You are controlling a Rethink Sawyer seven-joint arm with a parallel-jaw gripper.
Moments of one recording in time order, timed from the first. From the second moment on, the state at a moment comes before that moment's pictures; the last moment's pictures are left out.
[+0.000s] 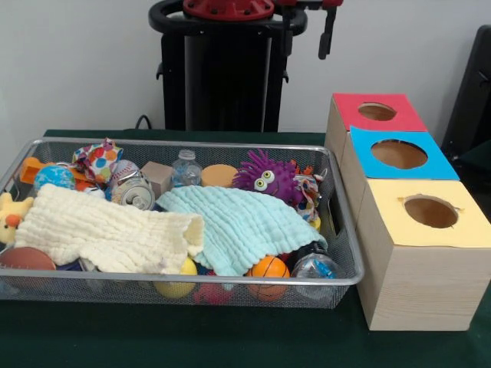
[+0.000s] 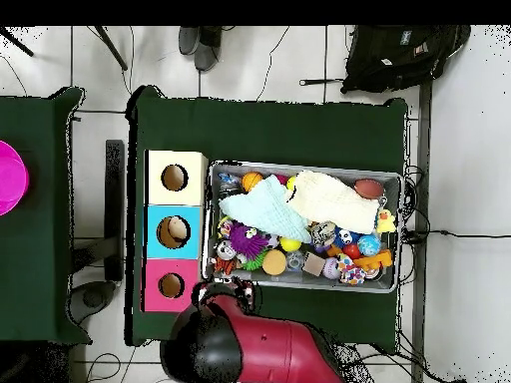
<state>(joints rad) -0.24 -1.16 0.08 2.21 -0.05 0.40 1.57</state>
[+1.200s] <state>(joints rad) -0.51 -1.02 0.25 2.21 -0.21 0.37 1.57</state>
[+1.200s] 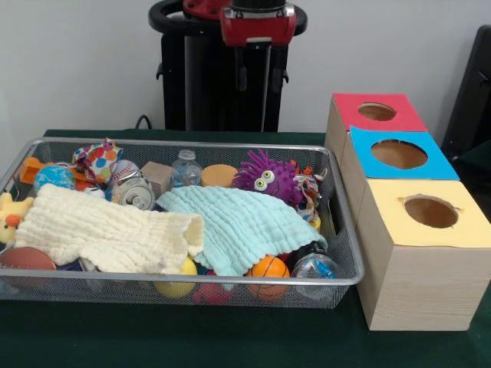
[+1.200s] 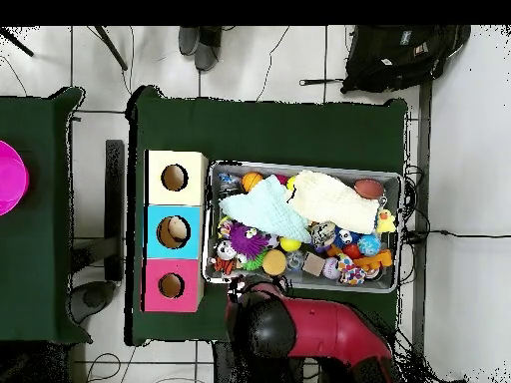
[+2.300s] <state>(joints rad) -0.65 -1.00 0.36 2.10 -0.23 0.45 1.57</state>
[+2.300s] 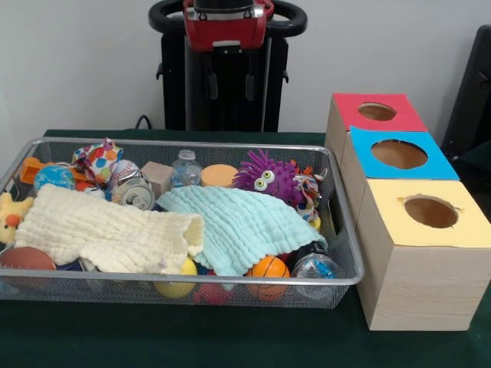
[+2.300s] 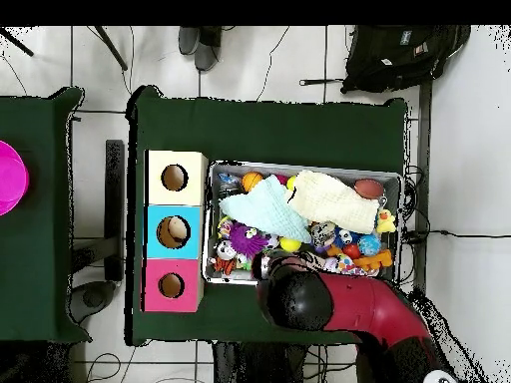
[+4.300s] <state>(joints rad) -0.73 -0.78 0.51 1.60 -0.45 0.69 1.56</state>
